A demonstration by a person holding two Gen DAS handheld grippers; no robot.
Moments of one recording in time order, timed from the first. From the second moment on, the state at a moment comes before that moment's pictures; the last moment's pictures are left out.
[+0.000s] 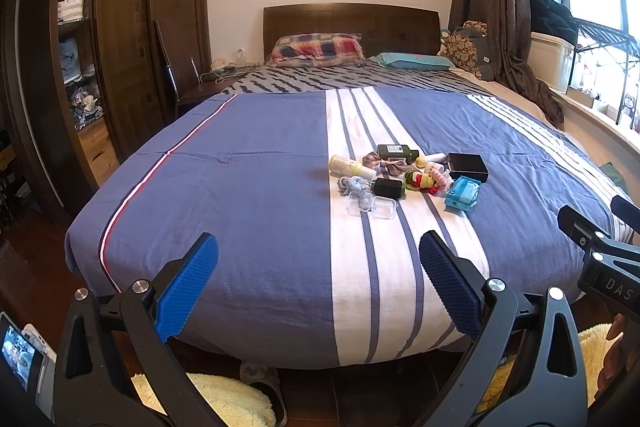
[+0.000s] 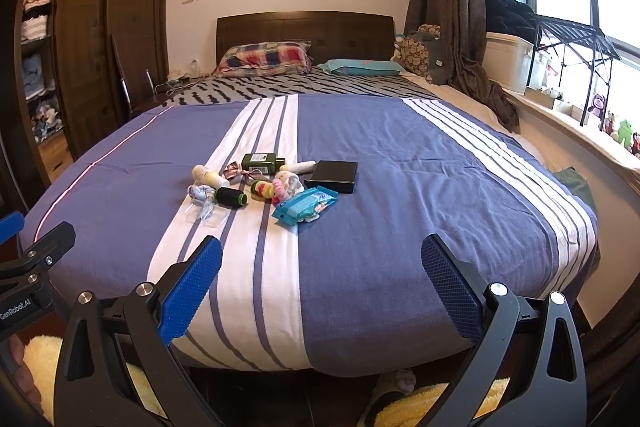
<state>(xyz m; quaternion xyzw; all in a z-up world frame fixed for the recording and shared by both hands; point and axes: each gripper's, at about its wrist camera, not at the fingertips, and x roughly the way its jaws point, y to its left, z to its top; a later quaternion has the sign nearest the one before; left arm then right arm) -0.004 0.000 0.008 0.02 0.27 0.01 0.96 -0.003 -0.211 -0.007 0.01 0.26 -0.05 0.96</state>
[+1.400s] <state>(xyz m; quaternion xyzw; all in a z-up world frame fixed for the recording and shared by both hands) -0.005 0.001 0.008 0.02 0.27 0.01 0.96 -0.002 -0.206 -0.006 0.01 0.26 -0.05 0.96</state>
